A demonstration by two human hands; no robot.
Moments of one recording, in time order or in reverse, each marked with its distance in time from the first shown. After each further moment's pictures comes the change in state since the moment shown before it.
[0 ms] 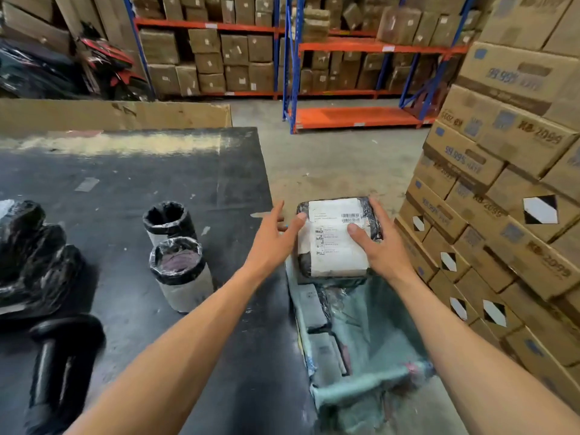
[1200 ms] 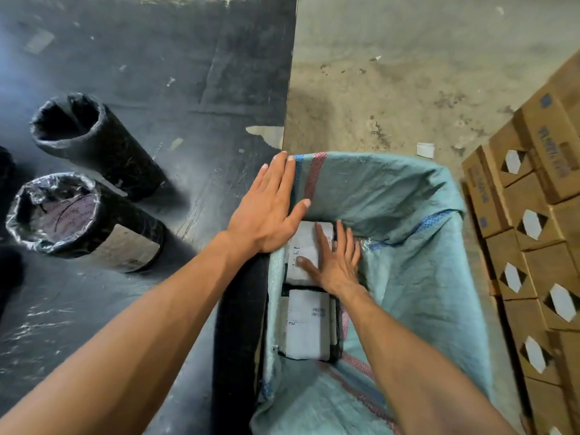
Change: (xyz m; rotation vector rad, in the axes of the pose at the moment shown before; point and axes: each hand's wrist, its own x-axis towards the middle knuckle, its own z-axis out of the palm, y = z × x) left_hand 0.063 -0.104 0.050 0.930 -0.120 0.027; right_hand 0.022 0.268 0.130 -0.827 -0.656 0.153
